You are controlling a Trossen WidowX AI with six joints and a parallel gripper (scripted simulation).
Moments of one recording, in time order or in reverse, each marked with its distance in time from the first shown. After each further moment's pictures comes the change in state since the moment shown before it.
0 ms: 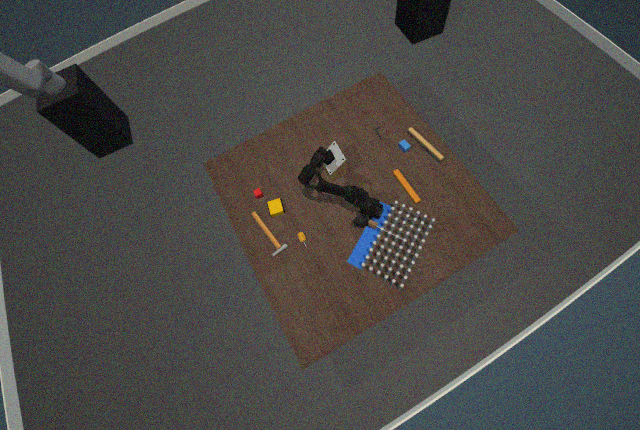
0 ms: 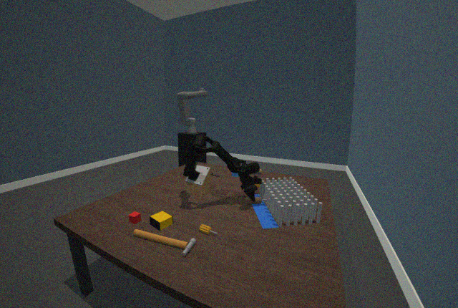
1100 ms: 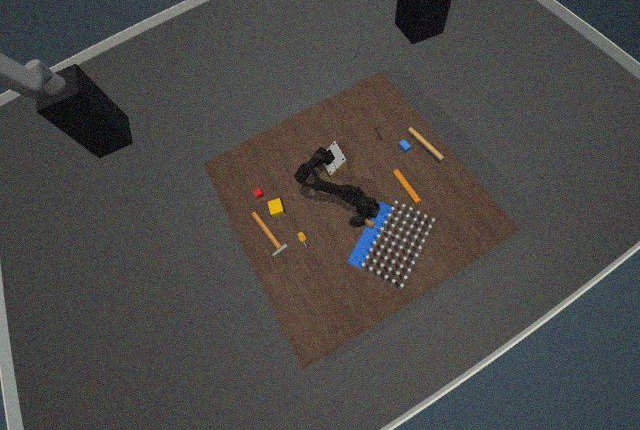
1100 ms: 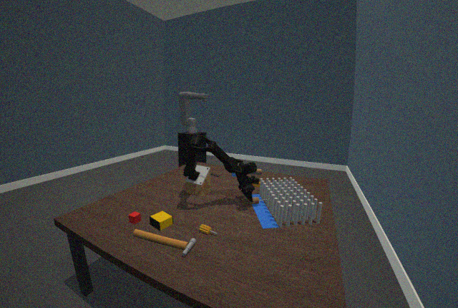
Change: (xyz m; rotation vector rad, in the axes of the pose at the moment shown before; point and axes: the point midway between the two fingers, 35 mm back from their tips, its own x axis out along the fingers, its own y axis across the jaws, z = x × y) arm -0.006 -0.006 -0.015 0.001 -0.001 -0.001
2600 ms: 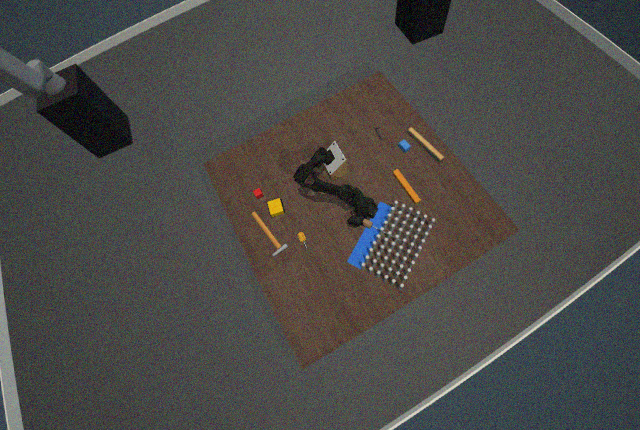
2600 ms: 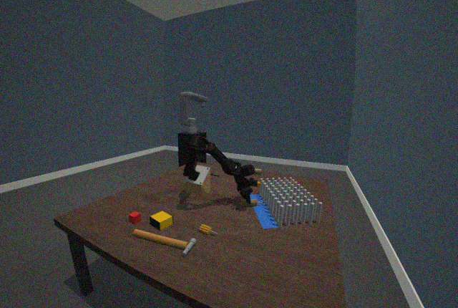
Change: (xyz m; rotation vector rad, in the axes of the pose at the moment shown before) arm 0.008 0.002 -0.014 0.000 0.001 0.001
